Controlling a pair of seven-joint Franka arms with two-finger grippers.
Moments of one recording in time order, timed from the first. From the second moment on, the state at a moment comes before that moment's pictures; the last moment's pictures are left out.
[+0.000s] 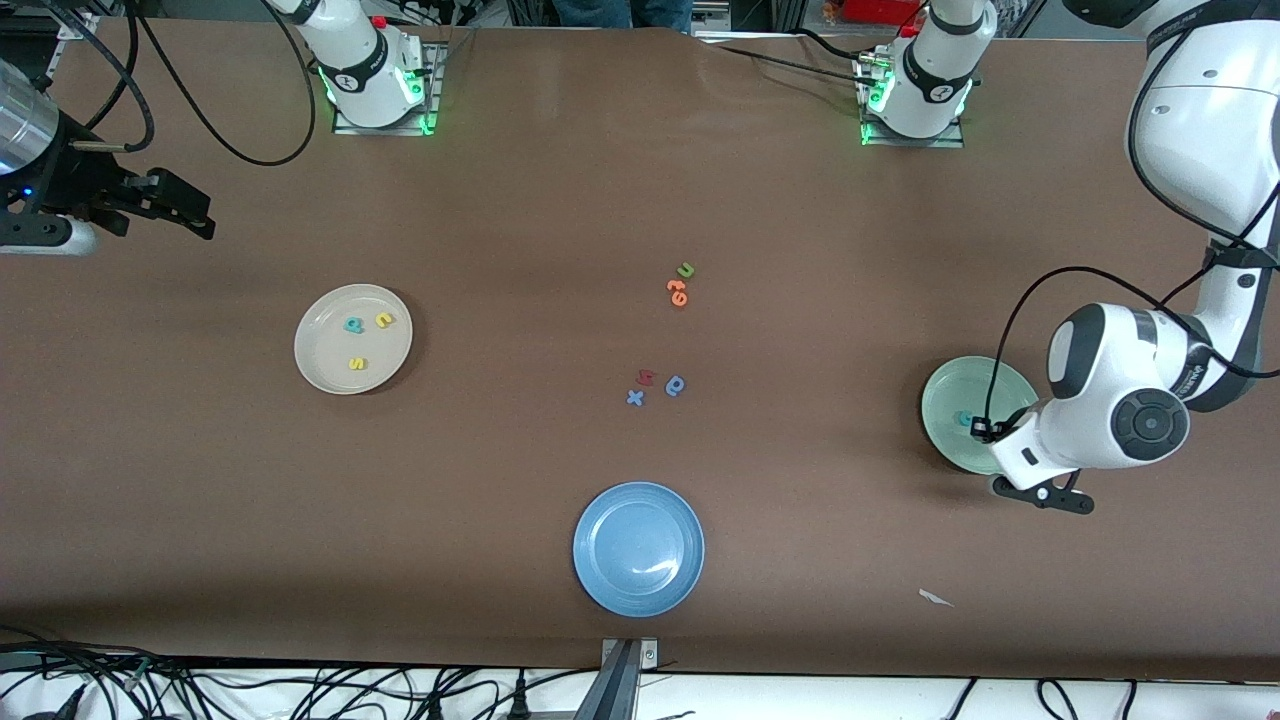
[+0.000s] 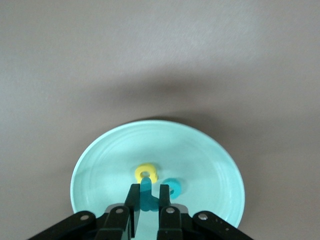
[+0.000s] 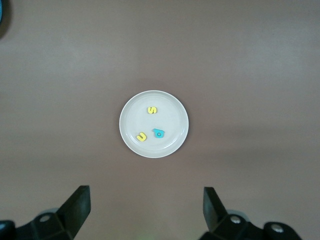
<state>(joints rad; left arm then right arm) 0.28 0.72 -0.34 -1.50 0.34 1.98 0.03 0.07 -0.03 -0.01 -1.66 0.00 1.58 0.08</state>
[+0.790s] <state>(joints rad) 0.31 0.63 -0.35 -1.60 0.34 2.08 0.05 0.07 -0.03 -0.01 -1.66 0.00 1.58 0.08</state>
